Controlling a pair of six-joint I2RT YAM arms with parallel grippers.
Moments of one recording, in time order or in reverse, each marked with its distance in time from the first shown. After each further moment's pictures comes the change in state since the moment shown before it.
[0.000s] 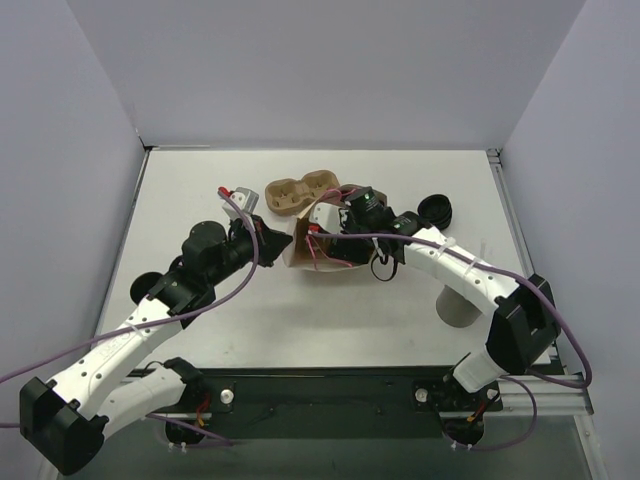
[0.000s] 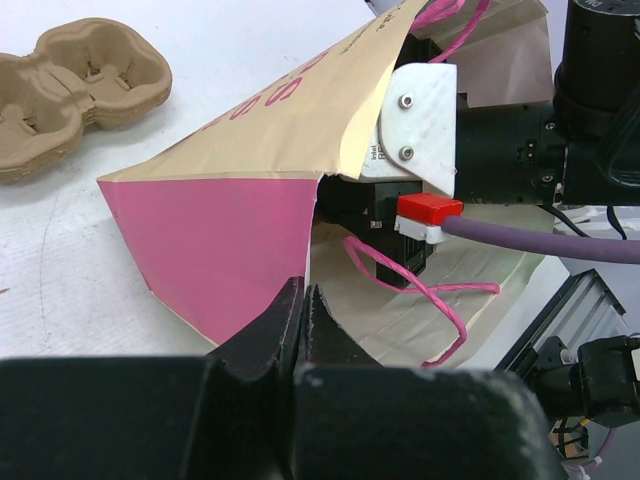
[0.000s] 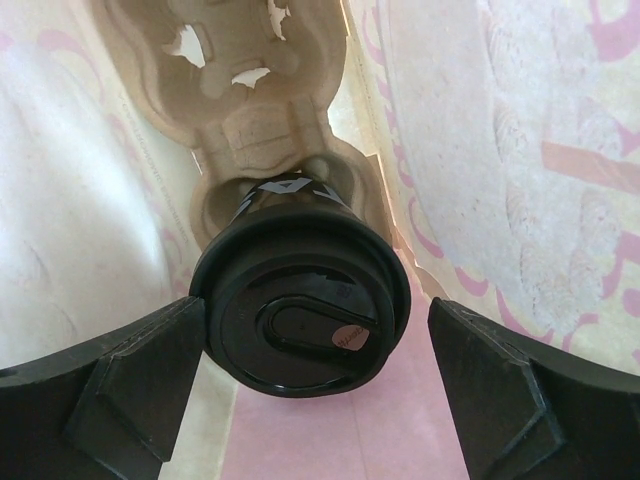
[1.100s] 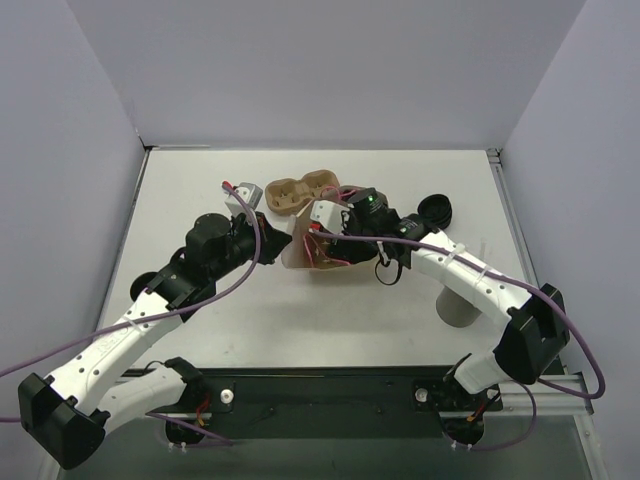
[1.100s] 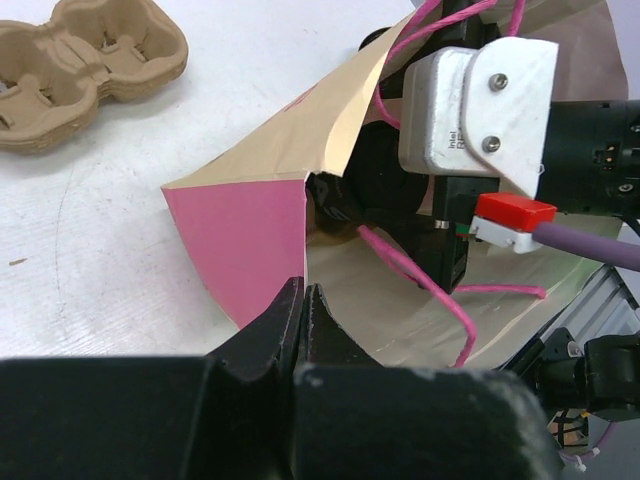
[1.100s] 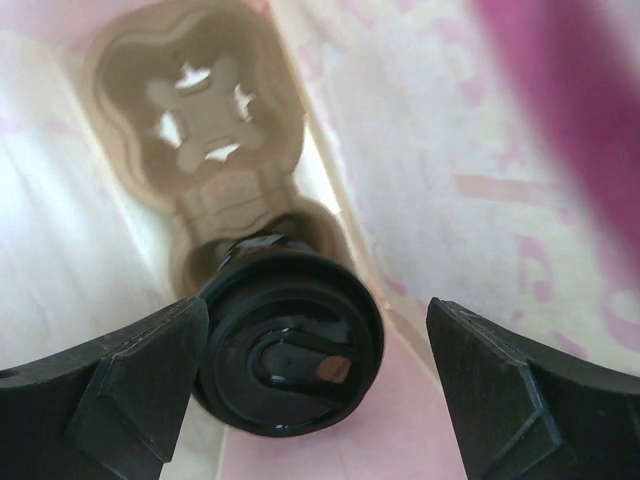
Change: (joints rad) left arm -0.019 0.034 0.095 -0.137 -0.035 0.003; right arm 0.024 -0.064 0.000 -0.030 0.003 0.072
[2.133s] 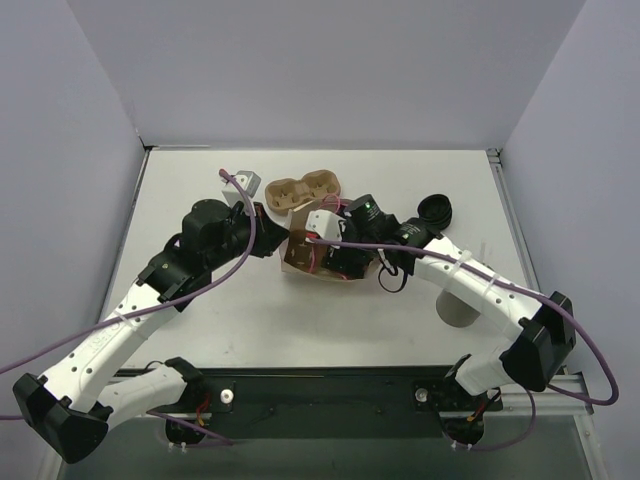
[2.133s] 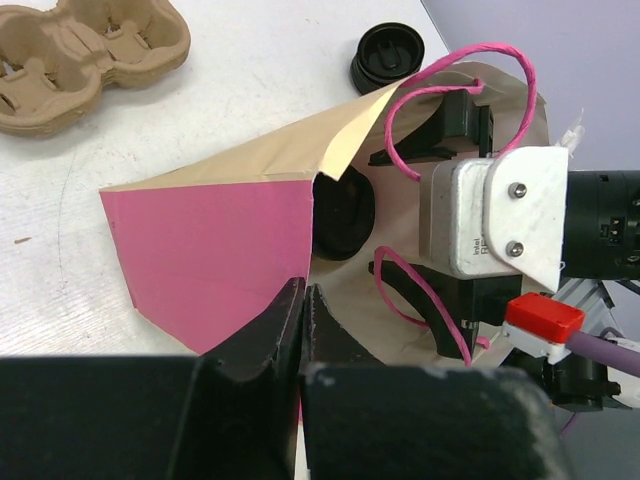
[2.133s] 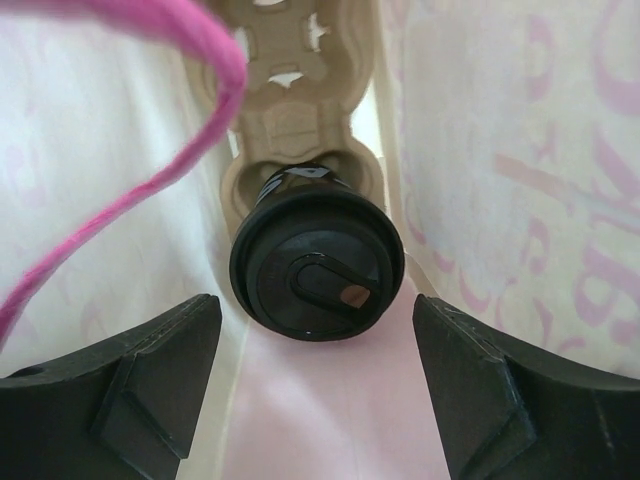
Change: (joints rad) left arm 0.000 0.039 0.170 -0.202 -0.009 -0.032; right arm 0.073 -0.048 0.014 -0.124 -0.110 0.099
